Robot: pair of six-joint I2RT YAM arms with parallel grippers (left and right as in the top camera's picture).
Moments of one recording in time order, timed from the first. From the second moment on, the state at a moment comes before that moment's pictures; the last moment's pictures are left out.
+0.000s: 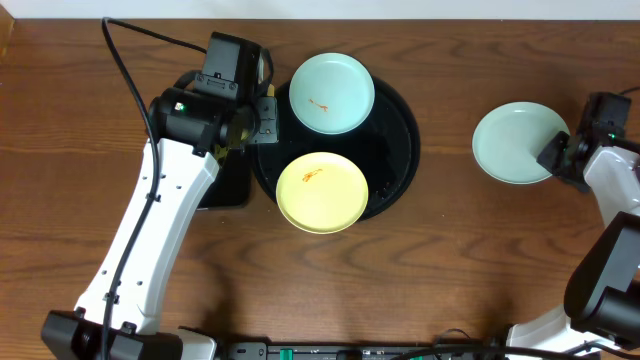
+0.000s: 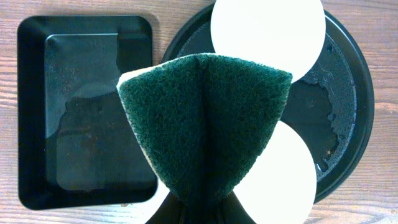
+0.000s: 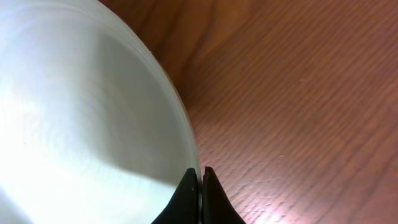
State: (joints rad) left arm -0.29 1.55 1.60 -1.09 -0.05 -0.30; right arm -0.35 1.78 1.16 -0.56 0.14 0.37
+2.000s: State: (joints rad) left arm -0.29 1.55 1.60 -1.13 -0.05 -0.30; right arm 0.04 1.93 1.17 -0.38 0.08 -0.16
